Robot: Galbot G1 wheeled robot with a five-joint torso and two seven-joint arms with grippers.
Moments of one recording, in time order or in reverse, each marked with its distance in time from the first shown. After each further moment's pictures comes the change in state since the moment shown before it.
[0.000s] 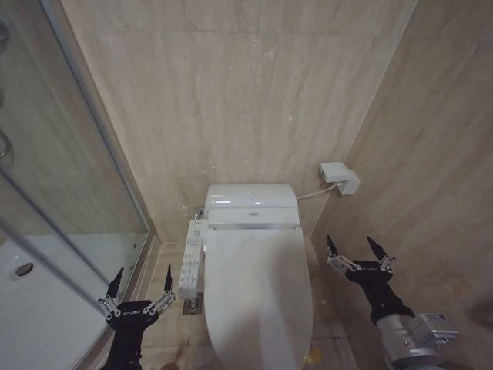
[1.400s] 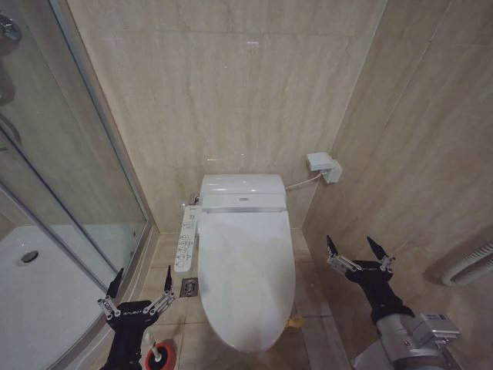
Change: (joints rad) left arm 0.000 0.000 0.000 0.001 -0.001 0.000 0.000; right arm 0.000 0.000 0.000 0.000 0.000 0.000 0.000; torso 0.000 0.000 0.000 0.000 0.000
